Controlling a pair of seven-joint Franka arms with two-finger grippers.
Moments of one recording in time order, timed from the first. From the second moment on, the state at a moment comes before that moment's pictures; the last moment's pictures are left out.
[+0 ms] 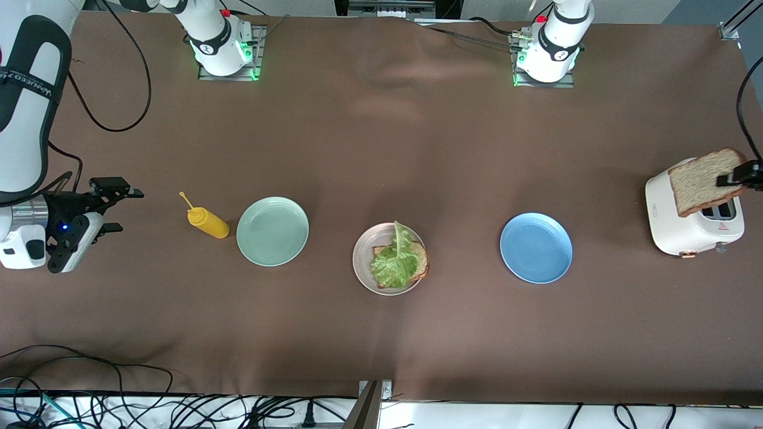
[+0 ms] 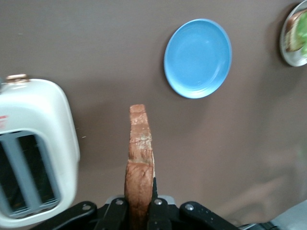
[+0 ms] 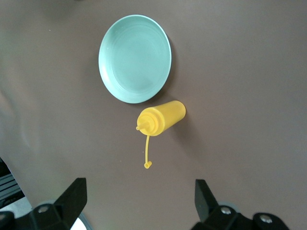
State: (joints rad) left arm 0.37 0.44 -0.01 -1.26 -0.24 1.31 0.47; right arm 0.31 0.65 -0.62 -1.15 0.51 1.30 -1.02
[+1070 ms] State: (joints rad) left arm -0.05 0.68 -0.01 -1.30 -0.82 1.64 0.09; right arm 0.10 -0.02 -0.11 -1.79 0.02 1.72 -0.27
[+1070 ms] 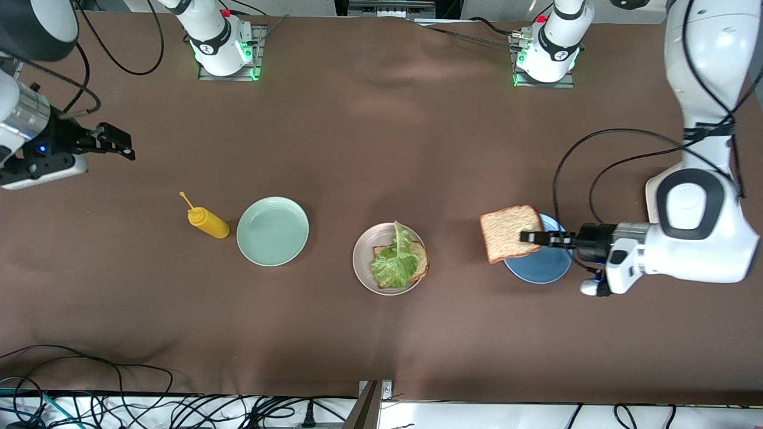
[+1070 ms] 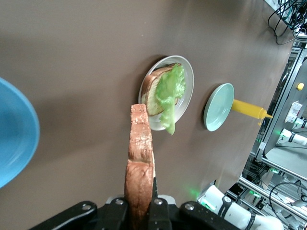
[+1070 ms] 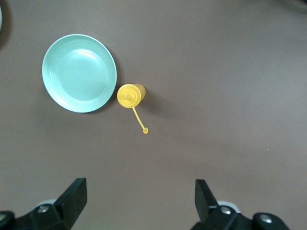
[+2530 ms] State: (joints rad) left arm -0.33 0.87 -0.01 -1.30 -1.15 2.01 0.09; right arm 0.08 -0.04 -0.19 -1.75 -0.01 1.66 -0.20
